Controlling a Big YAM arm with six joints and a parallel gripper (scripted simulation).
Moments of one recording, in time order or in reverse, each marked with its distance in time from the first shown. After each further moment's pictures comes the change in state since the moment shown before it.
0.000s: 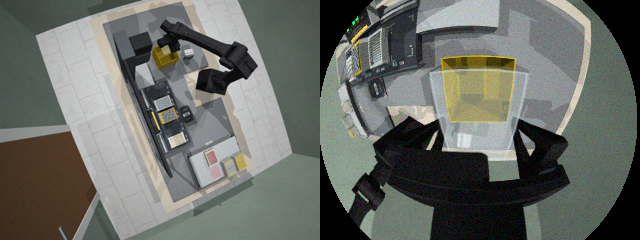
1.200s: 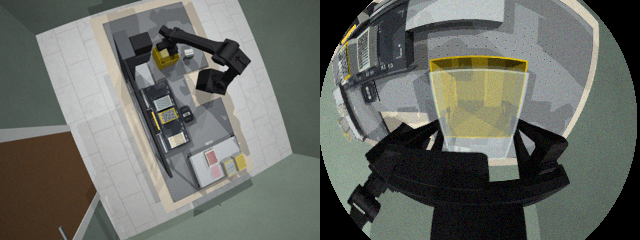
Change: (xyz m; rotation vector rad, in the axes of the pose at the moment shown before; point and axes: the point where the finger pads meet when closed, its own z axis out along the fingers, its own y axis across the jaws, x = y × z) arm -0.001 0.000 0.053 0.001 0.001 -0.009
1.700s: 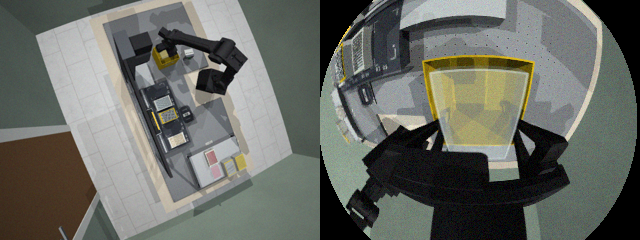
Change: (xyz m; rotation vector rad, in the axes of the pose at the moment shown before) arm 0.001 0.000 0.022 0.000 0.000 0.002
